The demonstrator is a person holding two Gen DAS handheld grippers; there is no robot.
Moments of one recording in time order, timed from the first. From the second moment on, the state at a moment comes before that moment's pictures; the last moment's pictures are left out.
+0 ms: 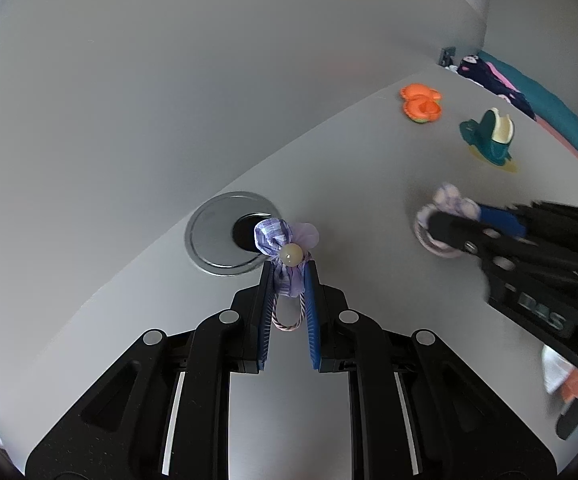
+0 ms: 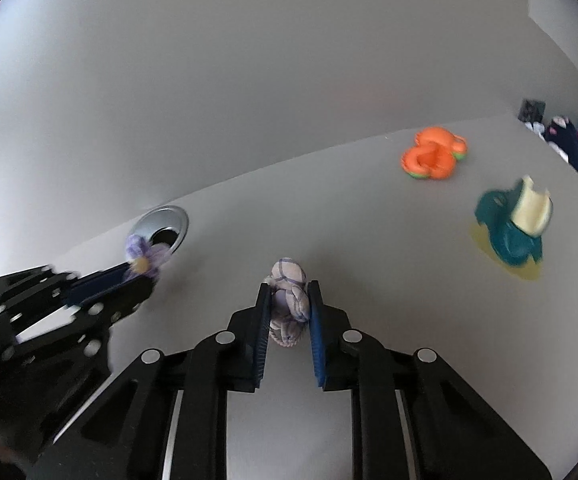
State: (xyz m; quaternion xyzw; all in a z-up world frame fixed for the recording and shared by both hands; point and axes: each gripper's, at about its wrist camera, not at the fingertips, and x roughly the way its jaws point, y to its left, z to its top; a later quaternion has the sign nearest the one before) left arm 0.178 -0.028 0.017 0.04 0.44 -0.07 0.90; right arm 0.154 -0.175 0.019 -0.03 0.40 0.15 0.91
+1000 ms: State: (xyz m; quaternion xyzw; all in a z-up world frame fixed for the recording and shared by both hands) left arm 0.035 -0.255 0.055 0.13 0.39 -0.24 0.88; right arm -0.056 -0.421 0.045 0.09 0.33 0.07 0.94
